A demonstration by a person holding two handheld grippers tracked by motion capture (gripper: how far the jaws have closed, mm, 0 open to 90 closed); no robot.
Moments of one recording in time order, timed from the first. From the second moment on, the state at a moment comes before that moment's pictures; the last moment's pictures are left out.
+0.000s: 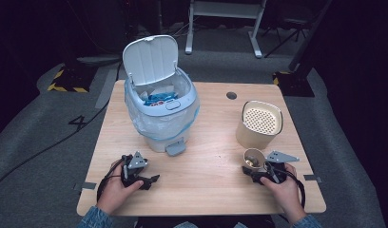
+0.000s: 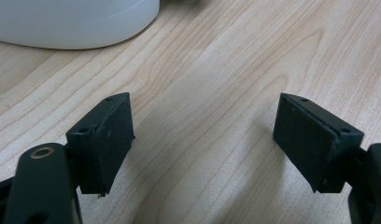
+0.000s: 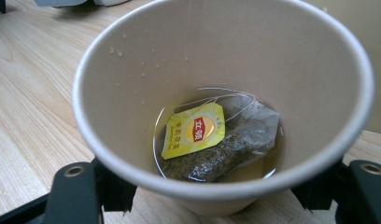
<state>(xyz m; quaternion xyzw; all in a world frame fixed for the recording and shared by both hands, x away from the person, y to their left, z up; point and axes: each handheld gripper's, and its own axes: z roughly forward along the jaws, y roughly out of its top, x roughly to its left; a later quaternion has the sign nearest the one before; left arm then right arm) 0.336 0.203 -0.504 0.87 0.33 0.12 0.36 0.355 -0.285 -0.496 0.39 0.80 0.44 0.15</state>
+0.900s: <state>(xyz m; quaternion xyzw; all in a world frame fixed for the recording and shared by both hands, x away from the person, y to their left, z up) 0.336 0.203 -0.504 0.87 0.33 0.12 0.36 0.356 -0.322 -0.395 0.40 0.78 0.45 0.17</state>
